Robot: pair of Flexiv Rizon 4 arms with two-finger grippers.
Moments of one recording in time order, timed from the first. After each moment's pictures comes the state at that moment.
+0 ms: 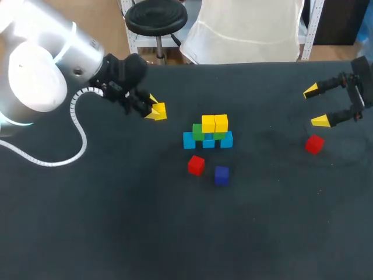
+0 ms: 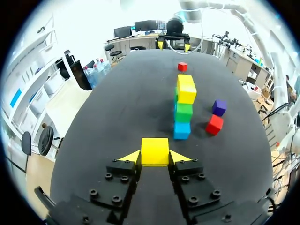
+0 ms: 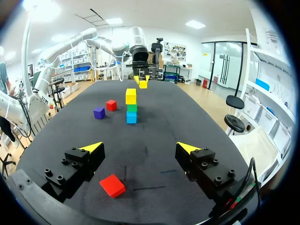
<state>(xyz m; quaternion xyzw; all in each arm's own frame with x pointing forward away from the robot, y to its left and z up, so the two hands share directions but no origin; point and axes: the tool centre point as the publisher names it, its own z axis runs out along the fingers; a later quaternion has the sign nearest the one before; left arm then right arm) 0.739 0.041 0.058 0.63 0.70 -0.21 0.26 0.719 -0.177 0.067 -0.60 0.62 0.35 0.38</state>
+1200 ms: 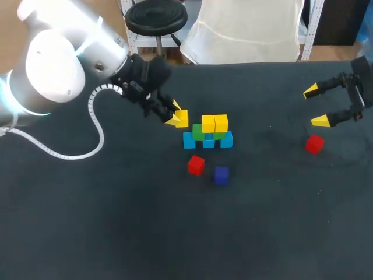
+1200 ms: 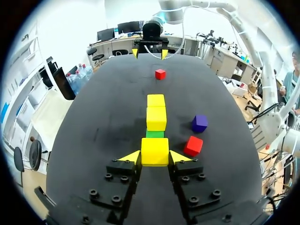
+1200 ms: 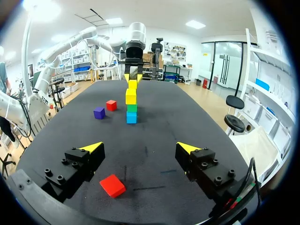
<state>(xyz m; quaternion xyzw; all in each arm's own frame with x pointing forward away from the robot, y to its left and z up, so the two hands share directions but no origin) 0.701 -0.012 0.069 0.67 0.67 -0.25 0.22 0.719 -0.177 0.067 -0.60 0.62 0.35 0.38</state>
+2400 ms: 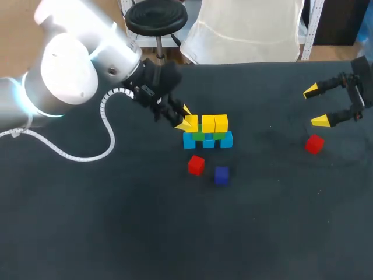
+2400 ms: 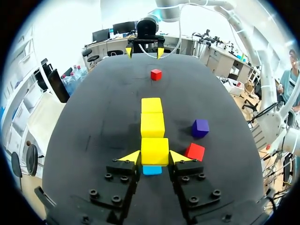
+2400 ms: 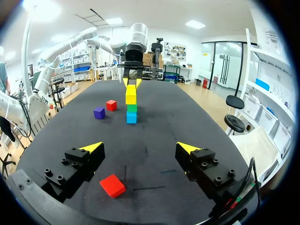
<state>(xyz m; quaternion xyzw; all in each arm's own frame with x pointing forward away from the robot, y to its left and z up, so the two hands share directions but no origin) 0.697 -0.035 0.057 0.68 0.66 -0.26 0.21 0.719 -0.177 0.067 -0.60 0.62 0.35 0.38</state>
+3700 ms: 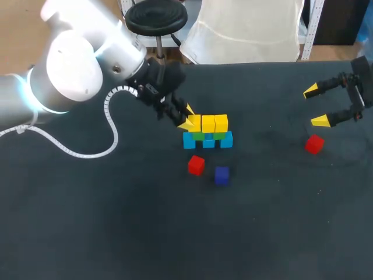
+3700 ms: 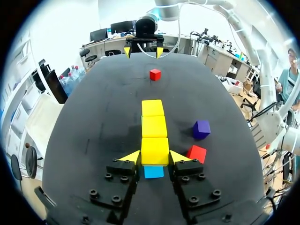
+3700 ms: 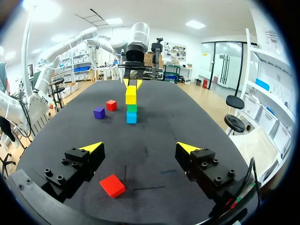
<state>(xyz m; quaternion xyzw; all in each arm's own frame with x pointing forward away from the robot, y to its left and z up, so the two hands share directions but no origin) 0.700 -0.042 0.055 0.68 0.65 -0.26 0.21 0.719 -0.177 0.067 -0.60 0.62 0.35 0.38</state>
